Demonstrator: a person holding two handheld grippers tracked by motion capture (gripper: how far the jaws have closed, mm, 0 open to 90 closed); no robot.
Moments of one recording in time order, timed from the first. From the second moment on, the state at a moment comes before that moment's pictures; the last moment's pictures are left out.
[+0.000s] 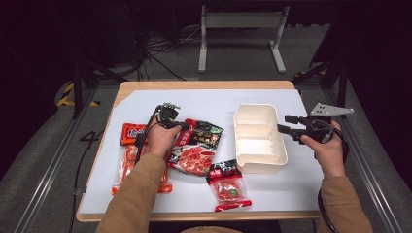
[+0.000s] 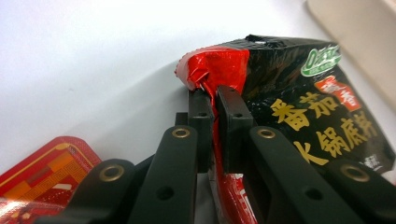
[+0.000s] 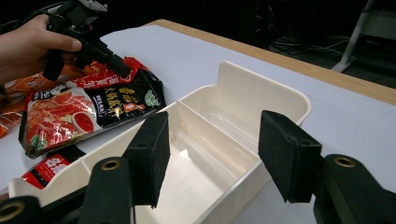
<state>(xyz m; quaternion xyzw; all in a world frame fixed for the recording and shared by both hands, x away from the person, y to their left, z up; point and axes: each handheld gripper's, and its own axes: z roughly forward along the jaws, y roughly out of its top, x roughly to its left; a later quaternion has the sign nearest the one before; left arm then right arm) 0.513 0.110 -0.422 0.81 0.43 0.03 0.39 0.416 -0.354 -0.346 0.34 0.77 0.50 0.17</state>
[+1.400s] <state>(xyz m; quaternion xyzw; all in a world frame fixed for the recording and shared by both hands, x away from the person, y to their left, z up) 0.396 0.119 -0.310 0.76 0.28 0.15 0.57 0.406 -0.348 -0.330 0.32 0.77 0.53 0.18</state>
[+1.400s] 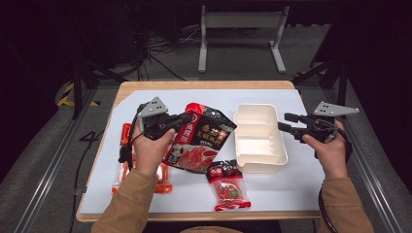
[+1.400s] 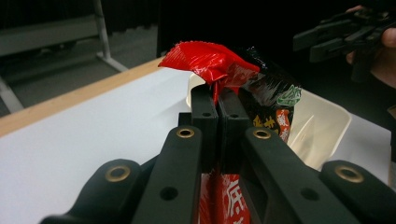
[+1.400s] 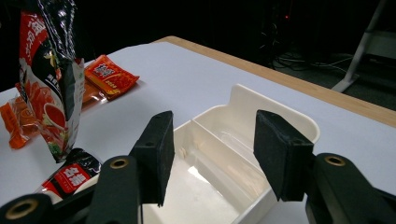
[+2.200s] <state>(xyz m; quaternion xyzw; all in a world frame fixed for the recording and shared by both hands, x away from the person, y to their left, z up) 0.374 0.133 -0.301 0.69 0.27 0.17 0.65 0.396 -0.321 -0.316 0.27 0.77 0.56 0.17</state>
